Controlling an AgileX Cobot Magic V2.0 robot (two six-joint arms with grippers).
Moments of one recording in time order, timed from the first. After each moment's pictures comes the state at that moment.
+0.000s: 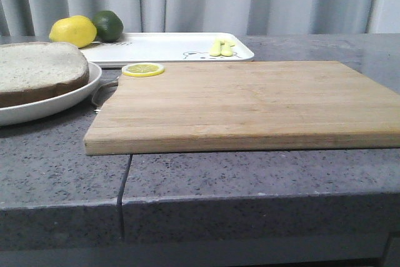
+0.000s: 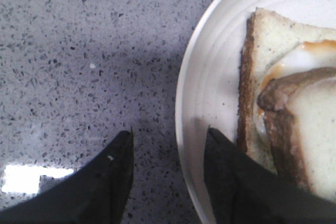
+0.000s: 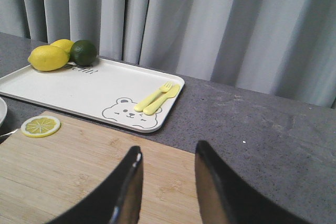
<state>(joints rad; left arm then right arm) 0.09 1.34 -0.87 -0.17 0.64 -0.02 0.32 0.56 -0.53 0.15 0.12 -0.21</state>
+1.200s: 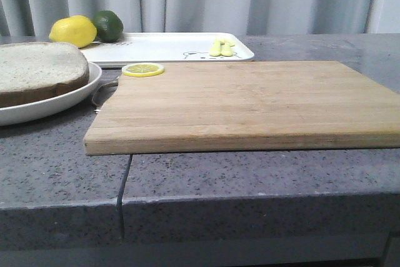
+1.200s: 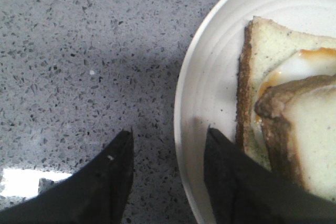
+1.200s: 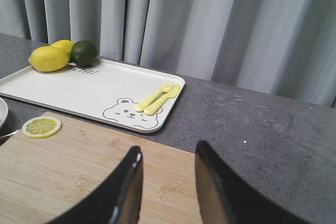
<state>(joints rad) 0.09 1.34 -0.87 -0.18 0.63 -0.02 0.32 0.56 -0.53 0.15 0.12 -0.21</state>
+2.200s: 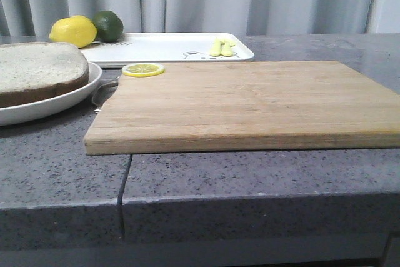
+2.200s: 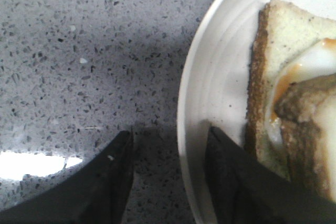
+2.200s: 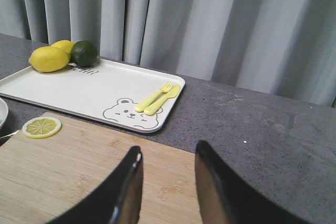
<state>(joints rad) 0.09 1.39 -0.88 -0.19 0.63 -0.02 0.32 0.56 -0.53 0.15 0.12 -0.21</state>
